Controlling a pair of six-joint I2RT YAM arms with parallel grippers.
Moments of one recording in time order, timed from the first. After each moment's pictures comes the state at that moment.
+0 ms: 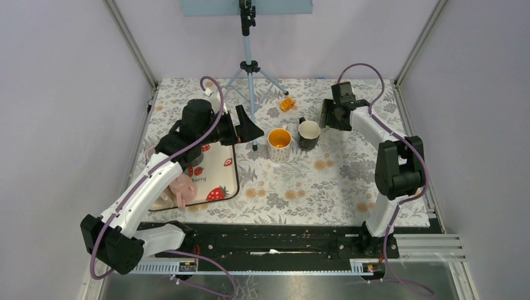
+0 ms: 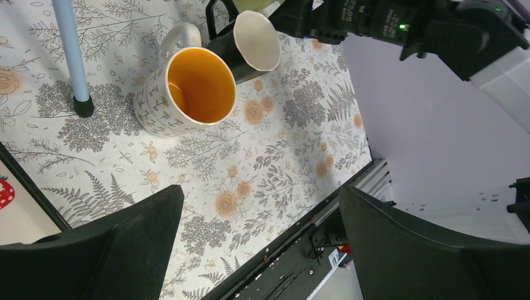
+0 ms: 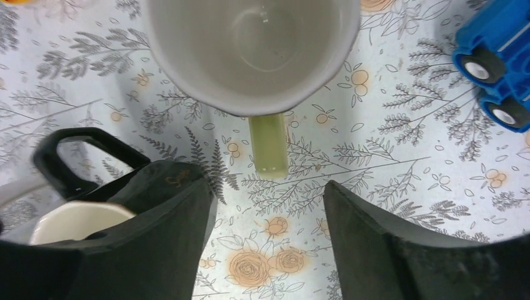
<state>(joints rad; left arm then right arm) -0.47 1.16 1.14 -0.42 0.37 -0.65 0.22 1.86 1.40 -0.55 0.13 0.34</state>
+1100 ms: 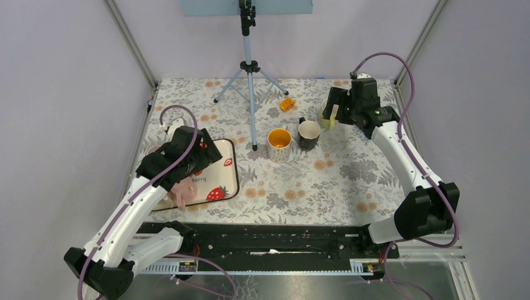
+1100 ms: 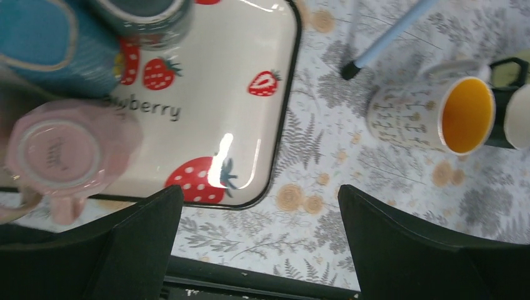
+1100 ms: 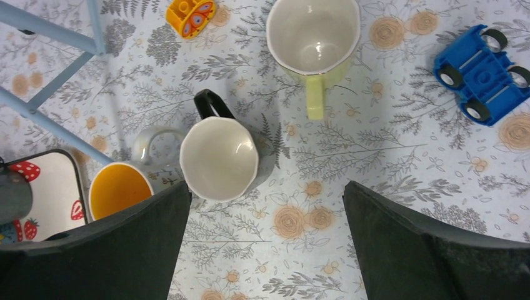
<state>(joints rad) -0.47 0.96 1.05 -0.94 -0.28 -0.85 0.22 1.44 1.33 -0.58 0.04 0.36</state>
